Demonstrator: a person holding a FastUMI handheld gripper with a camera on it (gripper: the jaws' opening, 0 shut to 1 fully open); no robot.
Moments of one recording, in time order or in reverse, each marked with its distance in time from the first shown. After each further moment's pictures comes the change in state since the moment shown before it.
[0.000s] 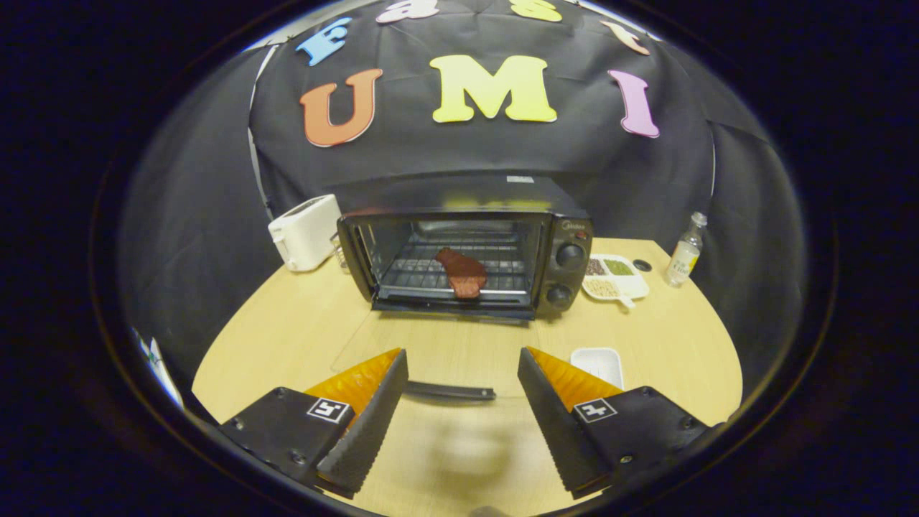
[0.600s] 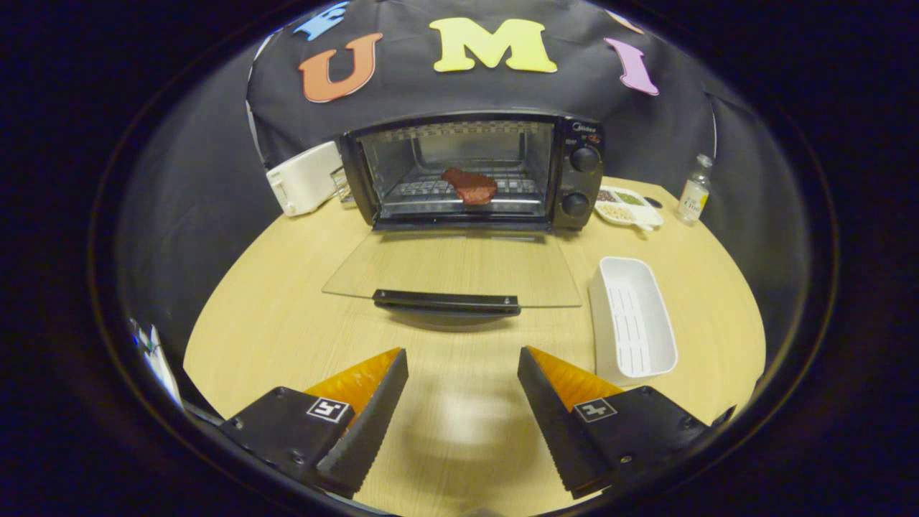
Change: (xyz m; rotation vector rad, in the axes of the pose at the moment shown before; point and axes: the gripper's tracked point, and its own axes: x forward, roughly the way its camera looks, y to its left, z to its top) arm 0.030 0.019 -0.101 0.022 0.166 0.025
